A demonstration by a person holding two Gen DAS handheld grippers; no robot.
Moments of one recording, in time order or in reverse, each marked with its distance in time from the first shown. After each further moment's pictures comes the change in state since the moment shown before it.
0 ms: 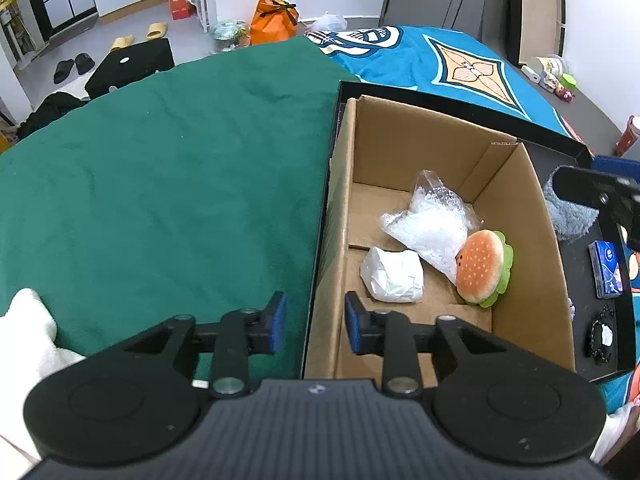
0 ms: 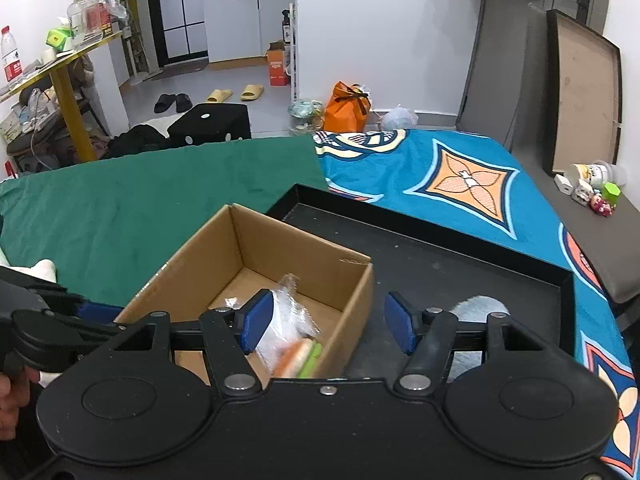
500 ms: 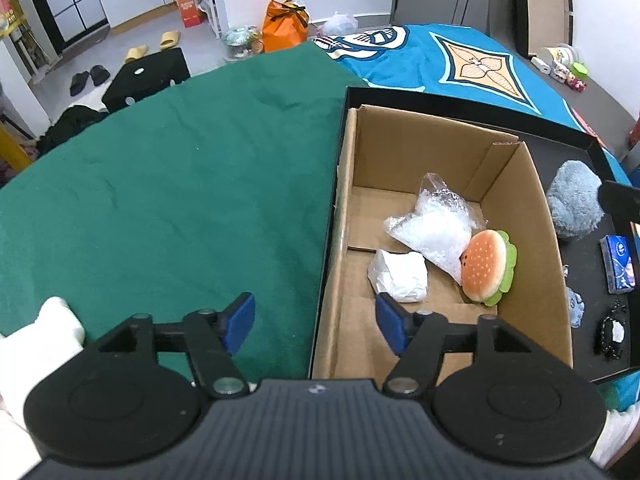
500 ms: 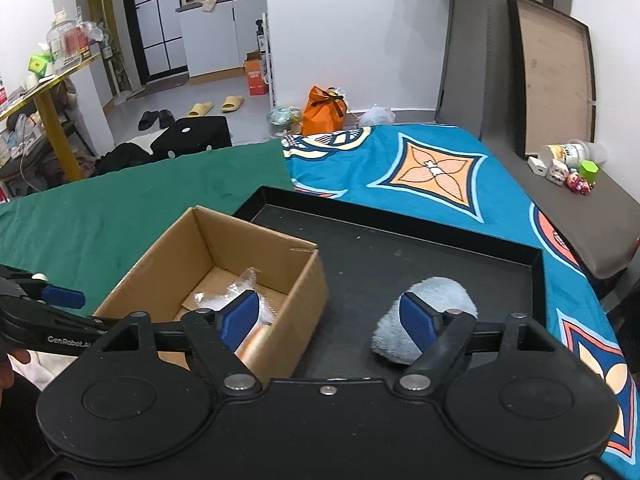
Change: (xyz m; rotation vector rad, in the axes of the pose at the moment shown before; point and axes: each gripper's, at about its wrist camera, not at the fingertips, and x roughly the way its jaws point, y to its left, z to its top) left arm -0.014 -0.016 0.005 0.036 0.006 0.091; right arm -0.013 -0.043 -0.014 0.081 -0.017 -0.012
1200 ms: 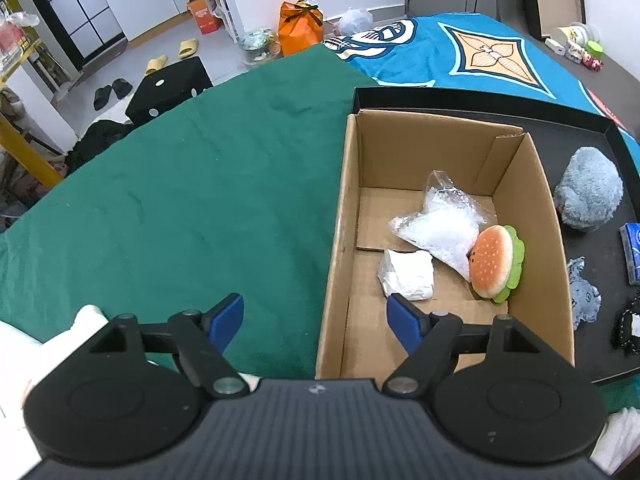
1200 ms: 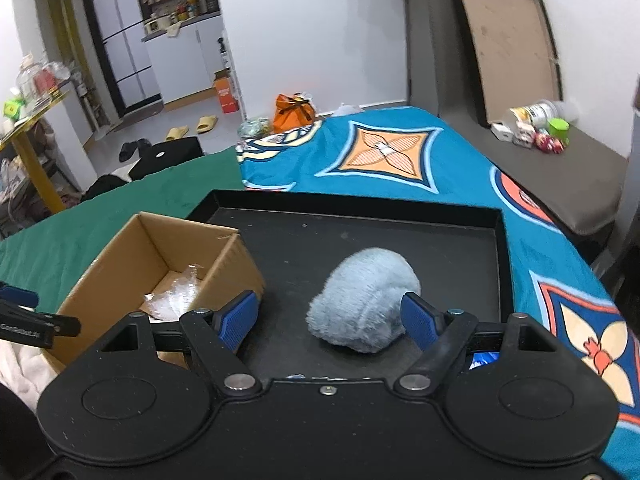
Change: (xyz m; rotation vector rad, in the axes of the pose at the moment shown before) left arm -0.010 -0.024 0.006 0.051 0.017 0.124; right arm 0.009 -0.066 -0.036 0.151 -0.028 -0.006
